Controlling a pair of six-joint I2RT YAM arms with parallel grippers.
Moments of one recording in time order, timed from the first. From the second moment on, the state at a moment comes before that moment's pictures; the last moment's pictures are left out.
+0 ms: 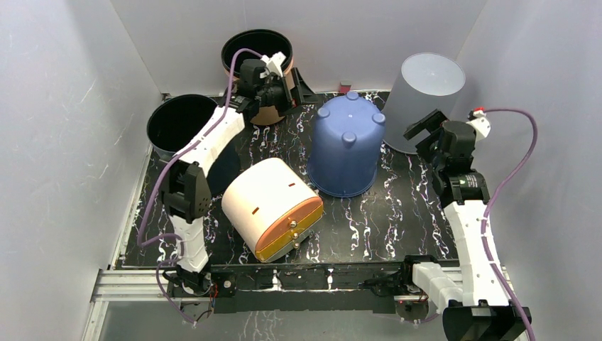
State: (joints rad) left arm -0.41 1.93 1.81 -0.31 0.61 -0.72; right arm -0.02 0.91 1.02 -0.54 0.20 0.73
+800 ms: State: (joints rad) left arm -0.87 2.07 1.89 -0.22 0.61 -0.77; right arm 0.02 1.02 1.30 -0.51 0.12 0.50
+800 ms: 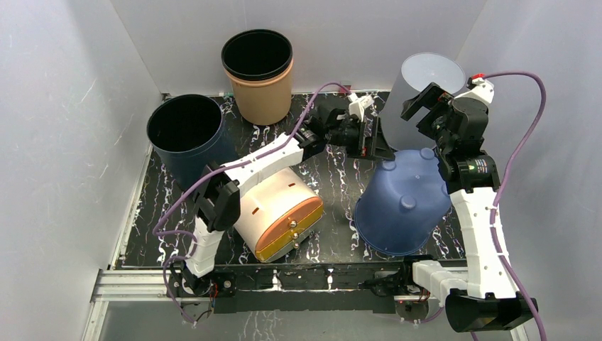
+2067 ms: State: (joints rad) left arm -0.21 1.71 1.97 -0.77 0.20 -0.48; right arm 0.90 1.29 1.53 -1.17 0.20 0.49
